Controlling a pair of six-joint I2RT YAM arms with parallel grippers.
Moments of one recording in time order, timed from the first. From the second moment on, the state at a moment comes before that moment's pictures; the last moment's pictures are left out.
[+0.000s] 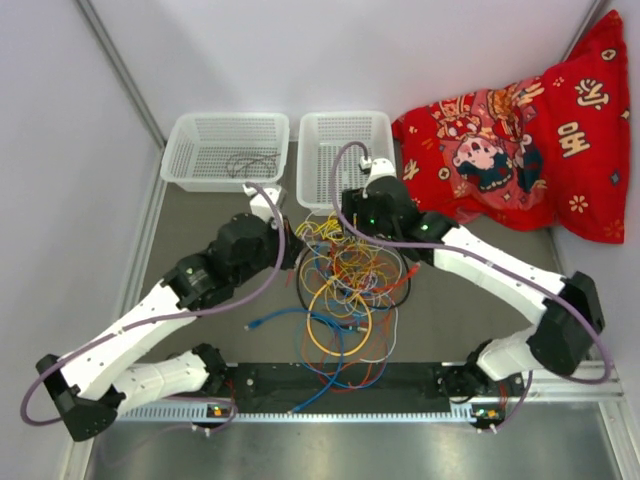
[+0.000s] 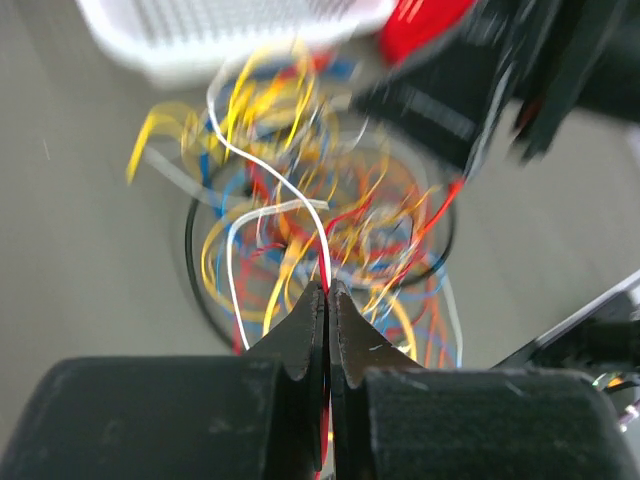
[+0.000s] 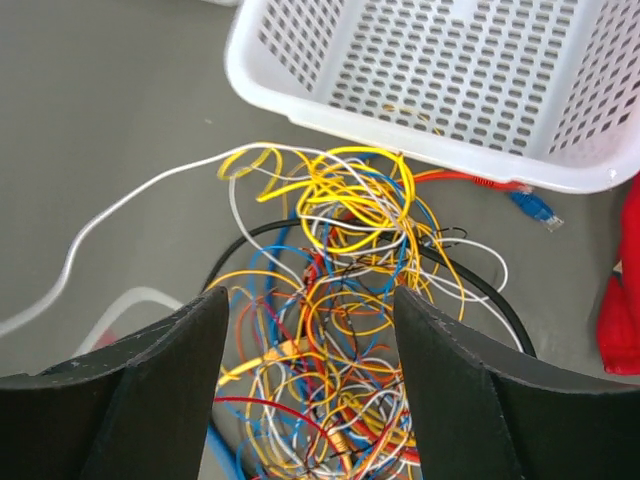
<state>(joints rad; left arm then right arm) -0.82 0.94 1.03 -0.50 -0.18 -0.48 0.79 1.40 1.18 -0.31 0.23 0.41</state>
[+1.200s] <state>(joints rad) -0.82 0.88 0.84 -0.73 -0.19 -0.78 0.75 1.59 1.04 -0.09 0.31 0.46</state>
